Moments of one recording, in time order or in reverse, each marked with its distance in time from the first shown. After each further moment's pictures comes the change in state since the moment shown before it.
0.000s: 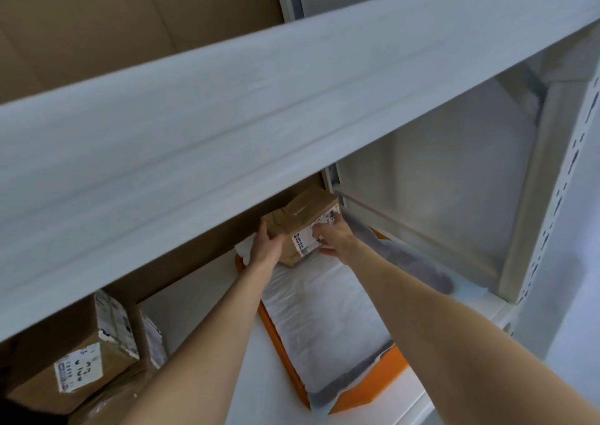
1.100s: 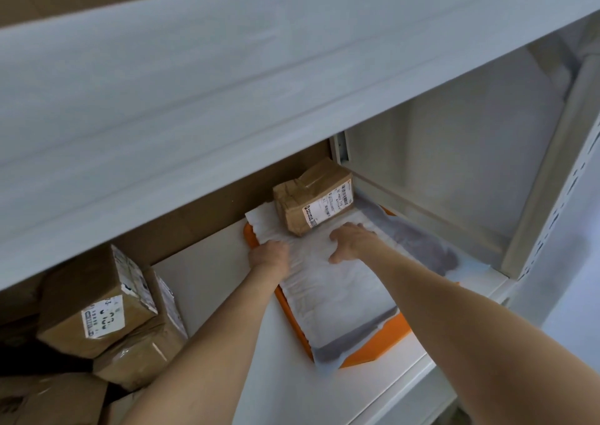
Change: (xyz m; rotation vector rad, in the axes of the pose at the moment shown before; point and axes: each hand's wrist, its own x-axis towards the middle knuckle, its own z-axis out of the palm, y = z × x) left_hand -0.026 -0.050 -0.006 1.327 -0.151 0.134; right_hand -0.024 0.034 -0.012 -1.560 -0.093 -0.055
